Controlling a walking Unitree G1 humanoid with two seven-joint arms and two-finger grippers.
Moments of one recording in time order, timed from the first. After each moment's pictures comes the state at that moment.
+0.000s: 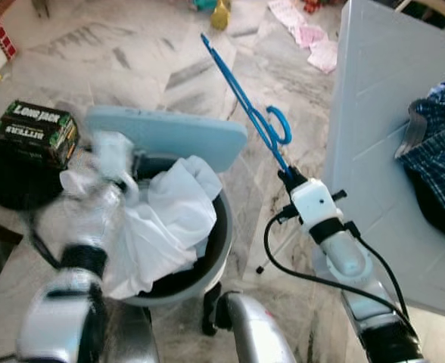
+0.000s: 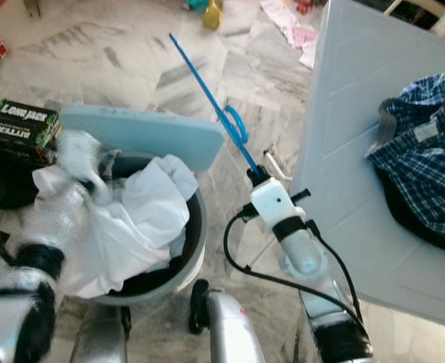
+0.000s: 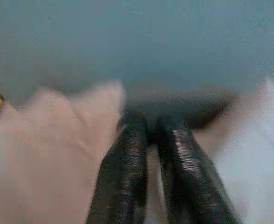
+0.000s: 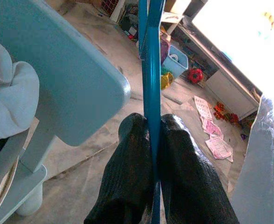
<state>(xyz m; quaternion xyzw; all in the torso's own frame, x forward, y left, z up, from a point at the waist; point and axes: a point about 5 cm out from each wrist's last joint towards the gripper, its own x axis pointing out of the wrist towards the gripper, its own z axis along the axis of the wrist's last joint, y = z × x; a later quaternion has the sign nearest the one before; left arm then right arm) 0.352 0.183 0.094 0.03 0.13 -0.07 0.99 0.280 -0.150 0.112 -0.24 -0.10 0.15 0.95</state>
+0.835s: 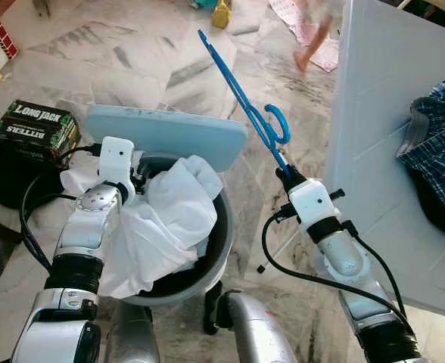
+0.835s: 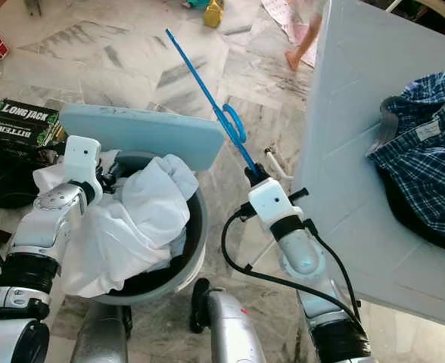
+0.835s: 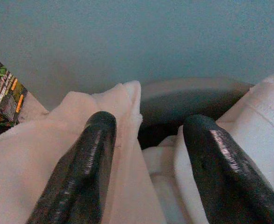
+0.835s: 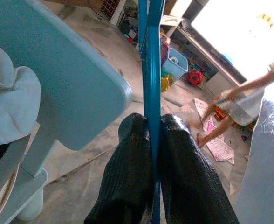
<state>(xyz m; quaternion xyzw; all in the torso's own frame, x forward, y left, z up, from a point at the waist) 0.344 0.188 0.117 0.06 0.15 -0.06 0.98 0.281 -0.148 0.113 -0.24 -0.11 0.15 0.95</state>
